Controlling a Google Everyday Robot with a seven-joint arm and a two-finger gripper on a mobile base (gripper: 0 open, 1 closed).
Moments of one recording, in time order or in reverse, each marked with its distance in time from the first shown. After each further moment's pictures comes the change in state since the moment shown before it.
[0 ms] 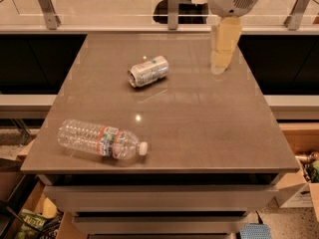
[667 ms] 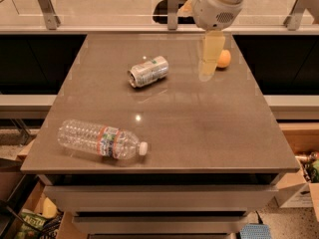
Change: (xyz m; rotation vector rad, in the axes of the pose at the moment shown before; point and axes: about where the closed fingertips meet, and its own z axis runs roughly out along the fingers) arm -0.012 -0.008 0.044 -0.033 -0.045 -0.063
